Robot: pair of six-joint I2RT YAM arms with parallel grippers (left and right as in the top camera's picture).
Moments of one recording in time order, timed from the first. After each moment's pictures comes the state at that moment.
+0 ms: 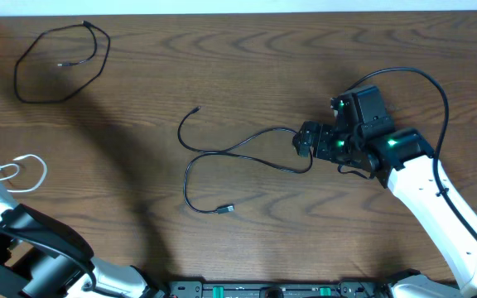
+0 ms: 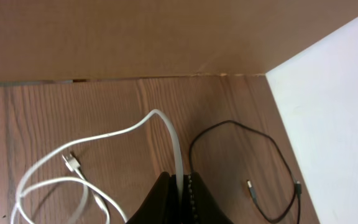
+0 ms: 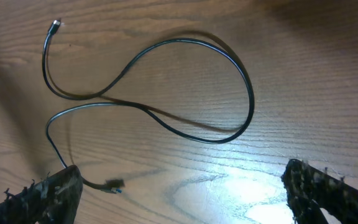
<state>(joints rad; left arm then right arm) 0.78 1.76 1.61 -0.51 -0.06 -0.65 0.36 1.39 1.06 -0.73 -0.24 0.59</state>
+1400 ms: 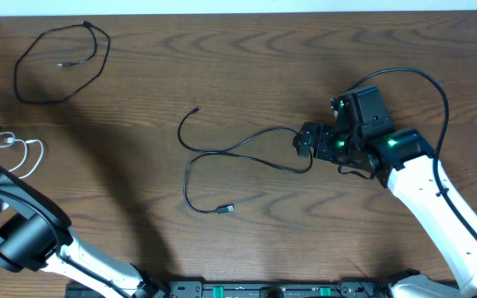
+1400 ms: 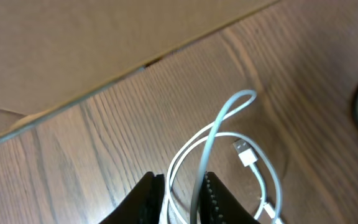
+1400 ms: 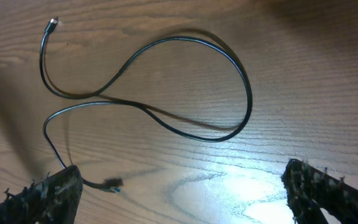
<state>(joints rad) 0.79 2.02 1.61 -0.51 -0.29 -0.18 0.36 1.39 1.06 -0.74 -0.24 0.59</state>
